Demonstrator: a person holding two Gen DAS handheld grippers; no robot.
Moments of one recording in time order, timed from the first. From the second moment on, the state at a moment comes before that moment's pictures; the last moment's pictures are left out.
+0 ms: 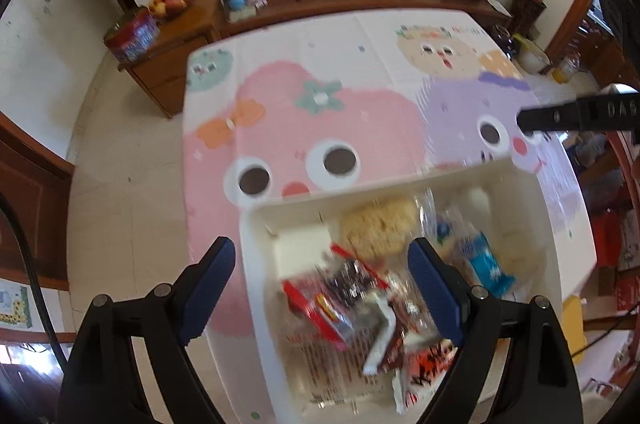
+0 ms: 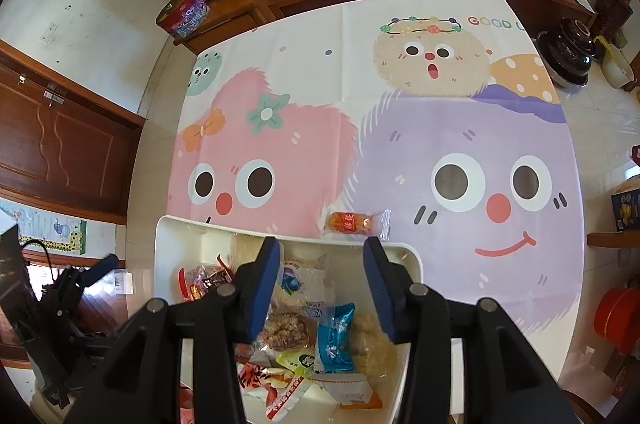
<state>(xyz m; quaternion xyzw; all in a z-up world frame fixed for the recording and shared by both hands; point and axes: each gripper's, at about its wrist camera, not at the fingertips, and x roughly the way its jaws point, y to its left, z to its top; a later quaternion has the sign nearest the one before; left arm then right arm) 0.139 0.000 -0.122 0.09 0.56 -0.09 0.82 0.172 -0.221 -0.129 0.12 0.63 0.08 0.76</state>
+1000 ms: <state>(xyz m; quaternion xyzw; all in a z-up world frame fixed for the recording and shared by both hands) 0.263 -0.002 -0.183 0.05 0.57 -0.08 0.81 0.245 -0.208 -0.291 0.13 0.82 0.01 0.56</state>
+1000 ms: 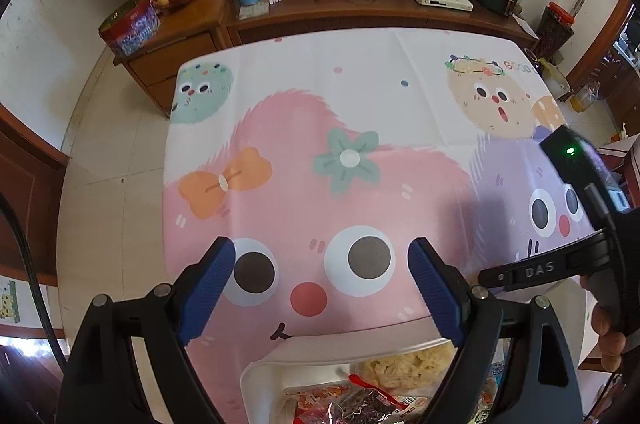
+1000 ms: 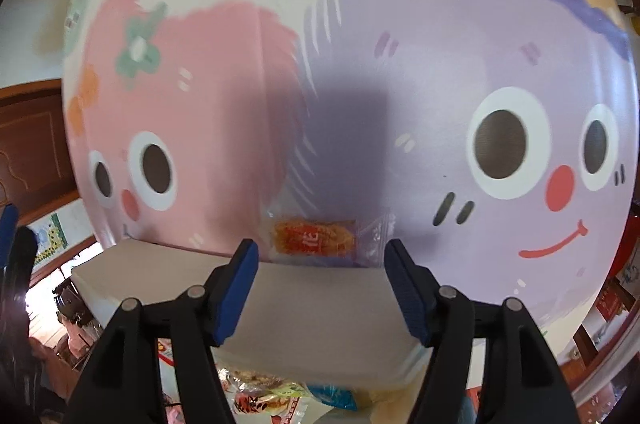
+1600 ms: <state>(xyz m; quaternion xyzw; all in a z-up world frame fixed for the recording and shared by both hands) 0.262 0.005 -0.195 0.04 0.59 -0.08 0.81 0.232 -0.175 -0.298 0.03 0.82 0.02 0.56</state>
